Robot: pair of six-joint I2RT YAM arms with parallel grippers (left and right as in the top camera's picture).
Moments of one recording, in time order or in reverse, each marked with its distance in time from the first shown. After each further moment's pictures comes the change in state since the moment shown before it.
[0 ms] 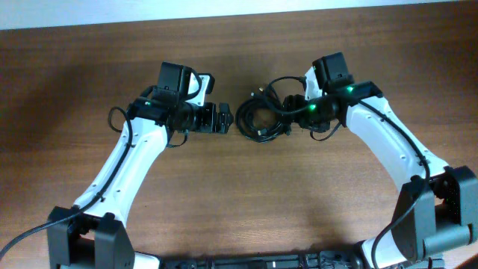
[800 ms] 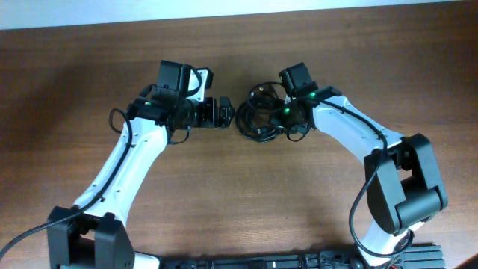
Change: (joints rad) left arm 0.000 0.000 0.000 0.062 0.012 -0.070; right arm 0.127 0.188 0.000 0.167 0.204 0.230
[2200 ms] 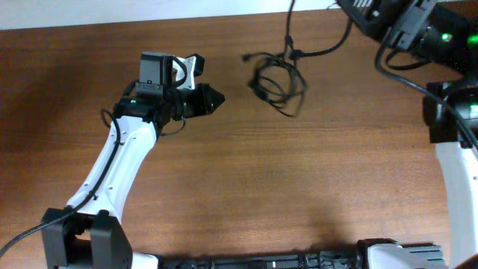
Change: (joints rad) left arm 0.090 0.000 0.000 0.144 0.278 -0.130; right arm -0.385 -0.528 0.415 0.756 -0.914 0.579
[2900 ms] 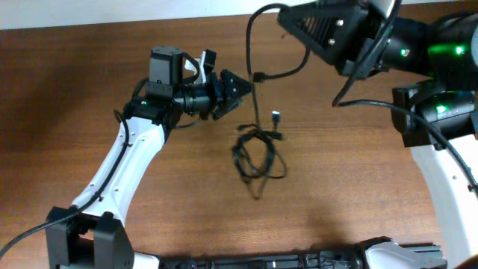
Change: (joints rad) left arm -0.066 0.000 0.000 0.180 0.285 -0.507; right arm 0.241 0.021 0.004 0.109 -0.041 -0.160
